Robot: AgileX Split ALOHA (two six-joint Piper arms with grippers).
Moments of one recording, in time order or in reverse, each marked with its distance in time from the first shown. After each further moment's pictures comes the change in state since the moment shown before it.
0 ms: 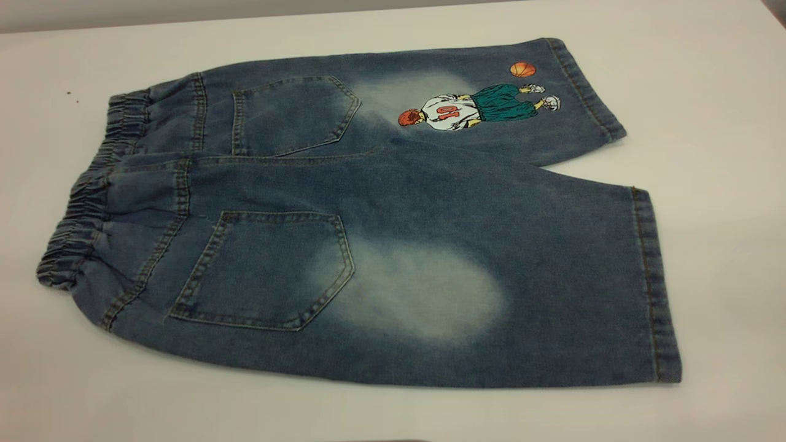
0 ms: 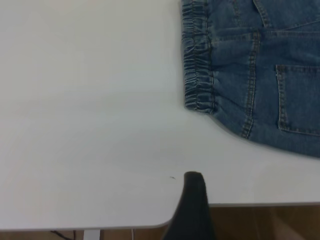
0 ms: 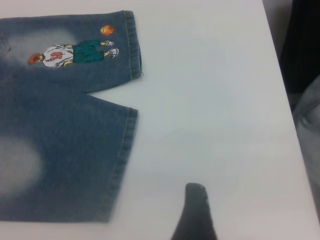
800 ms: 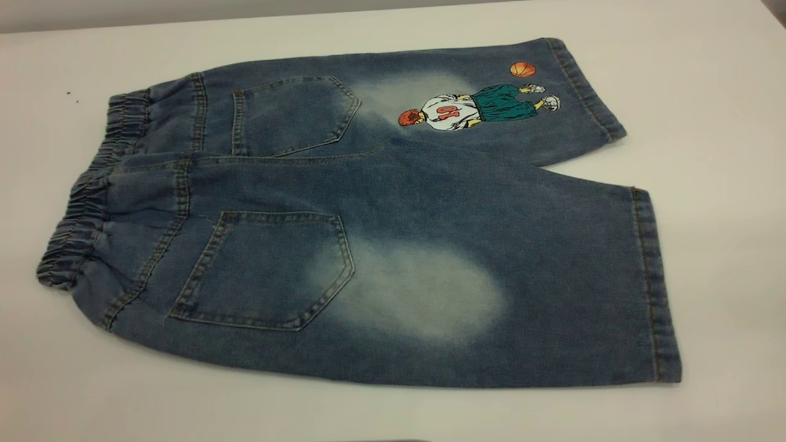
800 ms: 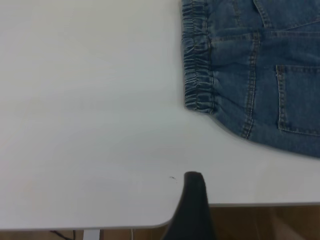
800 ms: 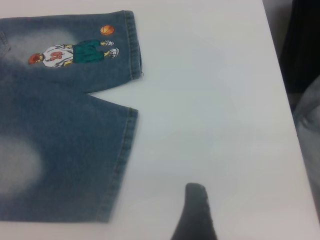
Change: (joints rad) left arm 0.000 0.000 0.000 0.000 0.000 -0.006; right arm 0.000 0.000 0.000 0.000 0.000 0.000
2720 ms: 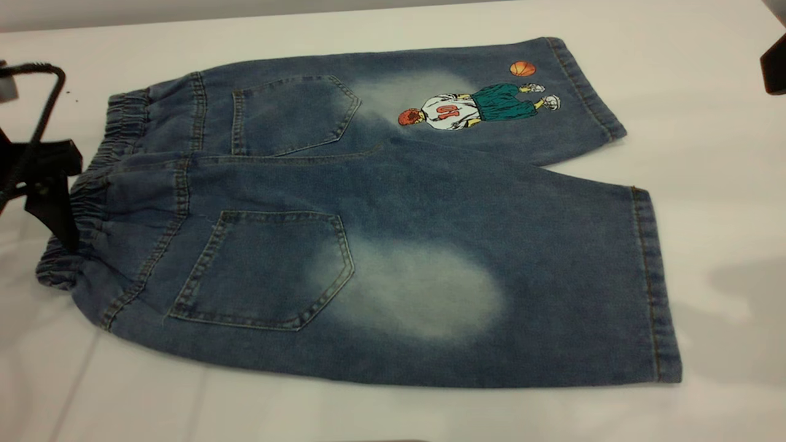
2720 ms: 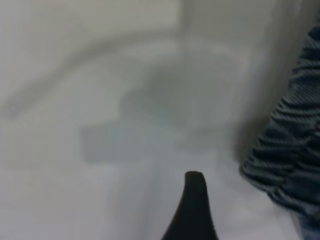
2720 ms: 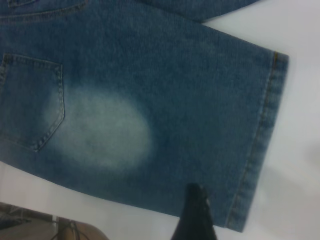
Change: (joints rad) left arm 0.037 1.950 -0.360 0.015 -0.725 -0.309; right arm 0.000 1.157 -0.078 0.655 -0.537 -0.472
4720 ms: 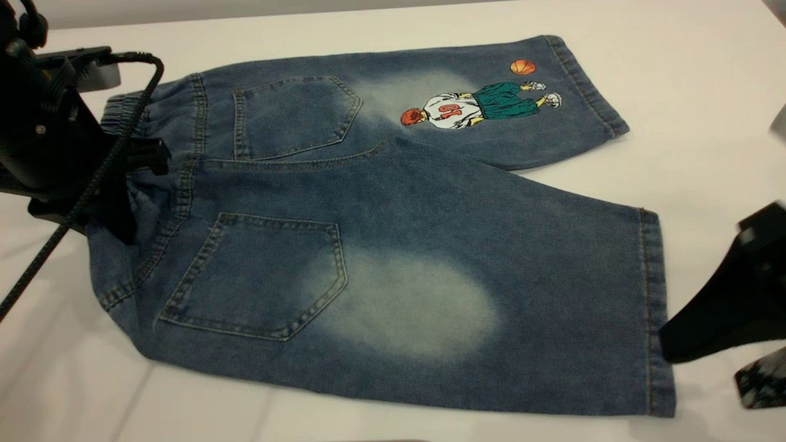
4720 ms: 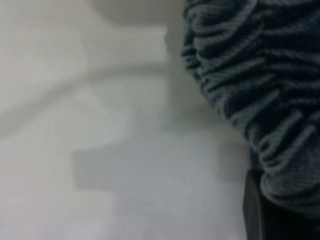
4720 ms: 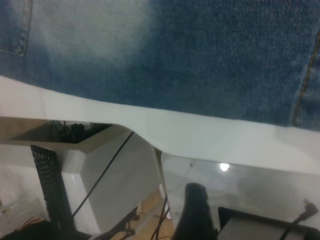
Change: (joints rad) left arm -0.195 0.012 -0.013 -0.051 -0.079 0.081; right arm 0.000 0.527 0.289 0.840 0.006 -0.721
